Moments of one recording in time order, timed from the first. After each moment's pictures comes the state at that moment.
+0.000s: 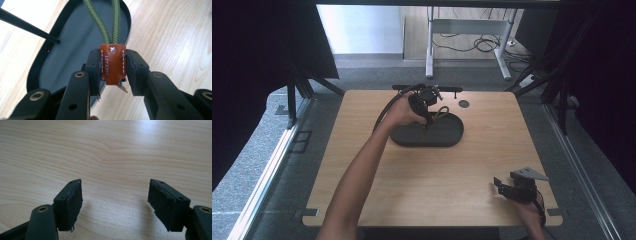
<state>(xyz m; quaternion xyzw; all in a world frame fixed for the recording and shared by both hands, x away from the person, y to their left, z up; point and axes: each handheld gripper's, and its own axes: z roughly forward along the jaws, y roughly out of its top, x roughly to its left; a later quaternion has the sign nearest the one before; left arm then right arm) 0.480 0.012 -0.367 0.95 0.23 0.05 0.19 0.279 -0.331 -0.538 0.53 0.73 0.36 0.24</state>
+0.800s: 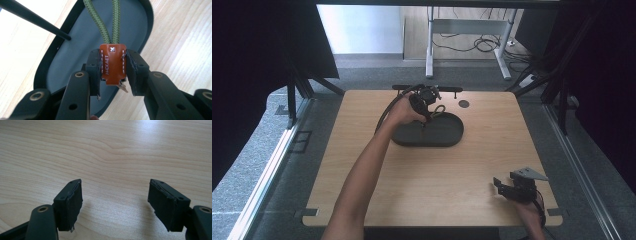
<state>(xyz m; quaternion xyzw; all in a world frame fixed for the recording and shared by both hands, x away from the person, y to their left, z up) 0.504 0.013 -0.394 0.95 0.26 0.07 0.16 0.279 -0.330 -0.538 0.53 0.73 0.36 0.24</state>
